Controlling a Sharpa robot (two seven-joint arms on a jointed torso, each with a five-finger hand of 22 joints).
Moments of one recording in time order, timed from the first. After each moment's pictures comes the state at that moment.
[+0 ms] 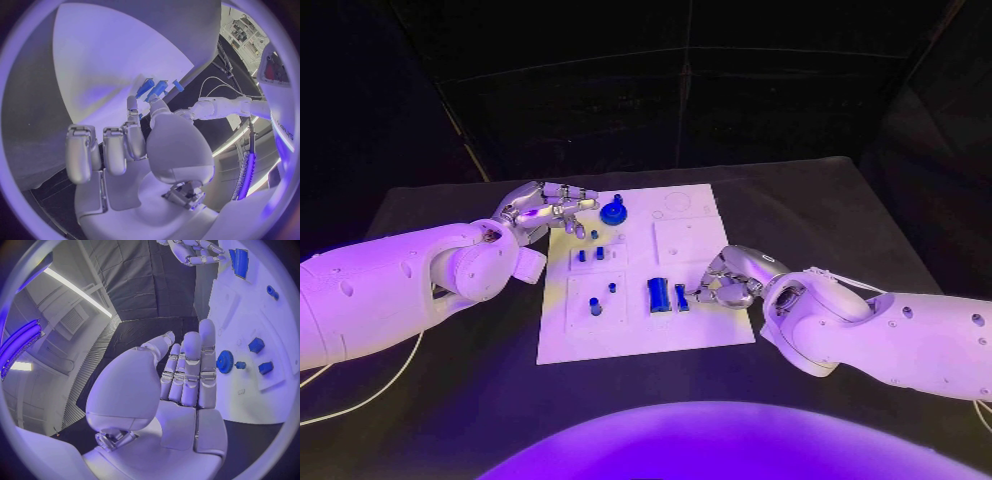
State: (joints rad) left arm 1.19 -0.83 -0.19 1.40 -0.01 -0.12 0.34; left_hand 1.38 -0.11 0.36 0.01 0.13 1.00 0.18 0.13 0.07 1.06 0.11 0.19 0.09 1.21 0.02 0.98 0.50 0.17 1.23 0.12 0.60 0.62; right arm 1.07 -0.94 -0.24 1.82 -1.38 -0.57 -0.44; right_hand 1.17 -0.05 -0.07 0.14 0.28 1.21 0.06 0.19 0.15 1.47 -0.02 1.32 1.31 1.47 -0.07 1.51 1.31 0.03 1.47 0.04 1.54 1.31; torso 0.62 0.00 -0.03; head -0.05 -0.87
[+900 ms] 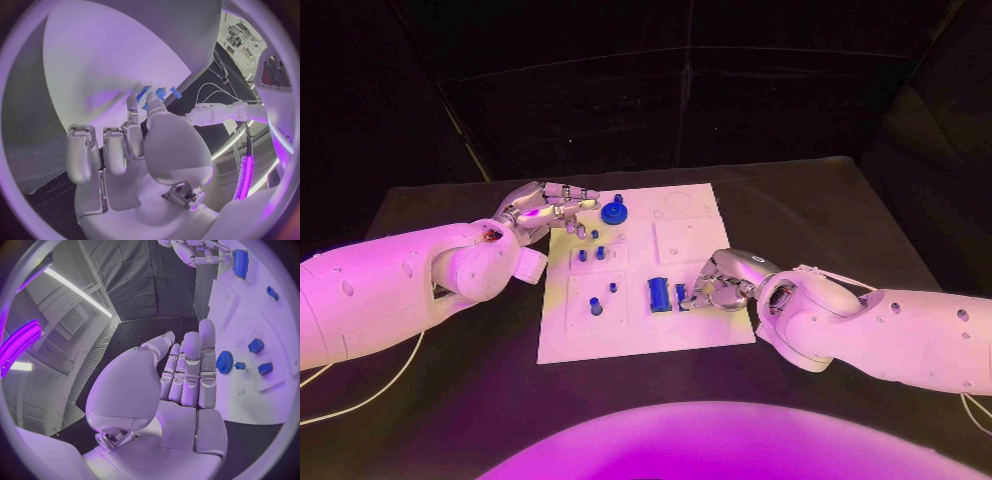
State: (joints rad) left arm 1.19 -0.83 -0.19 1.40 -0.01 -0.12 0.34; left_hand 1.38 -0.11 0.36 0.01 0.13 1.00 0.18 0.13 0.07 1.06 0.11 0.19 0.09 1.21 0.02 0.98 0.50 0.17 1.23 0.12 0.60 0.62; right arm 1.07 -0.90 -0.24 1.77 -1.38 -0.50 -0.39; right_hand 1.23 -0.02 -0.09 0.13 0.19 1.20 0.06 0.21 0.15 1.46 -0.02 1.31 1.31 1.47 -0.07 1.51 1.31 0.03 1.47 0.04 1.54 1.31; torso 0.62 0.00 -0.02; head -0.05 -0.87
